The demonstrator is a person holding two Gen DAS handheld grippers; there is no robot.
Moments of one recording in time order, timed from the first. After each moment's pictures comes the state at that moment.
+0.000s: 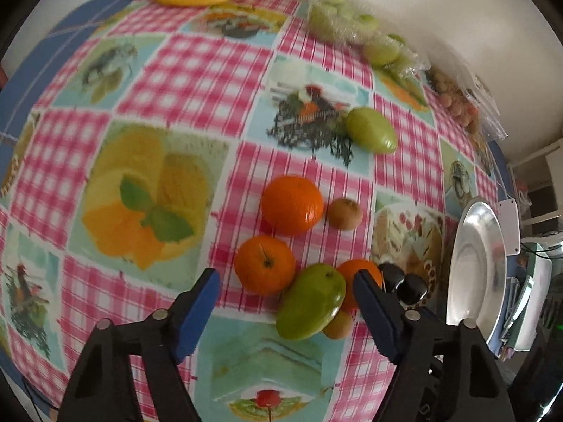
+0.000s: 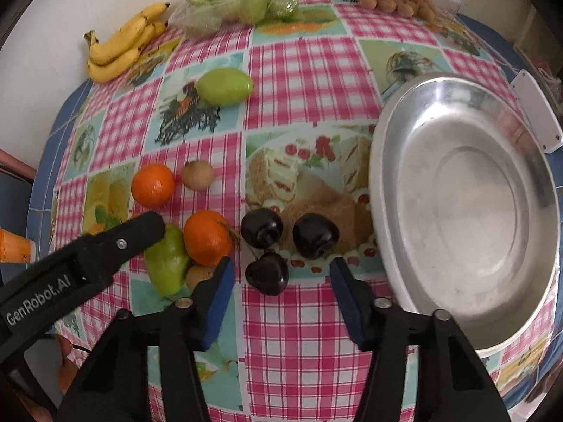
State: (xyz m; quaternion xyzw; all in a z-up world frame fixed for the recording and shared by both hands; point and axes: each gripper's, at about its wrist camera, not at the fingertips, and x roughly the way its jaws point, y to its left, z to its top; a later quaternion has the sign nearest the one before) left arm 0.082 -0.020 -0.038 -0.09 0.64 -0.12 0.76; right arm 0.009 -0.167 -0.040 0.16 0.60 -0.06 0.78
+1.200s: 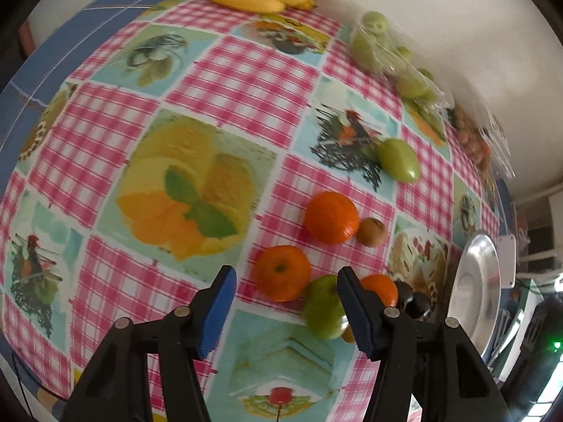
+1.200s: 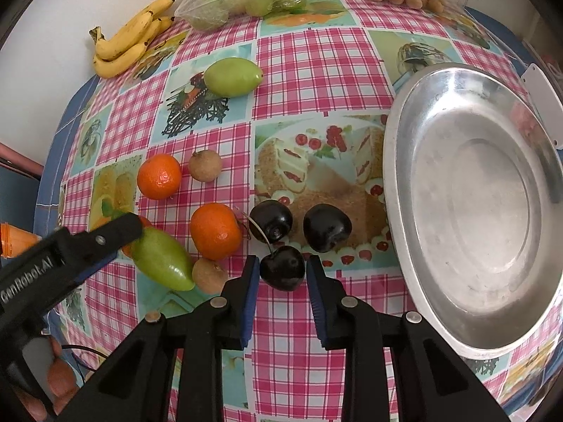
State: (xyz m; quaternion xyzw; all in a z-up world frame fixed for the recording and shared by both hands) left arm 0.073 0.025 -0.027 -0.15 0.62 -0.07 0.77; right arm 0.006 -0.168 -0.044 0.18 0.61 -0.05 0.77
